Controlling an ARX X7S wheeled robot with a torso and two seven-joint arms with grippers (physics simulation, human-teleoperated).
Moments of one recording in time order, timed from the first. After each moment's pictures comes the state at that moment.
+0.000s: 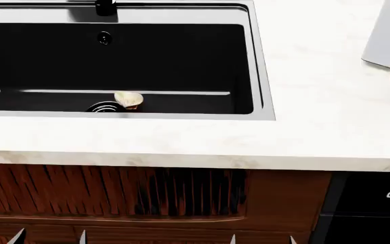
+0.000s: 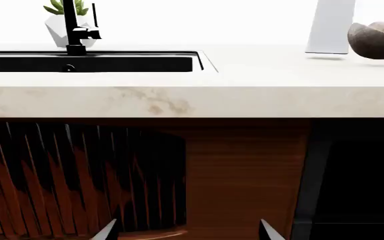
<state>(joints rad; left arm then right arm) 0.00 0.00 0.00 0.00 0.00 0.00 0.00 0.00 0.00 0.00 0.00 0.00 0.00 0.00</state>
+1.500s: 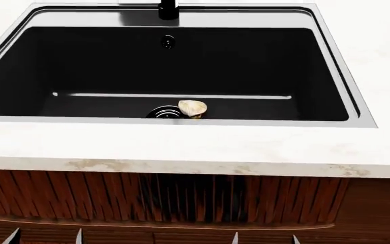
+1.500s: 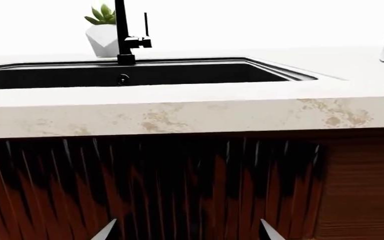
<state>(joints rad) 0.00 -0.11 0.12 0.02 -0.11 0.01 -0.14 0.01 0.11 -0.12 0.01 0.13 -0.04 0.13</state>
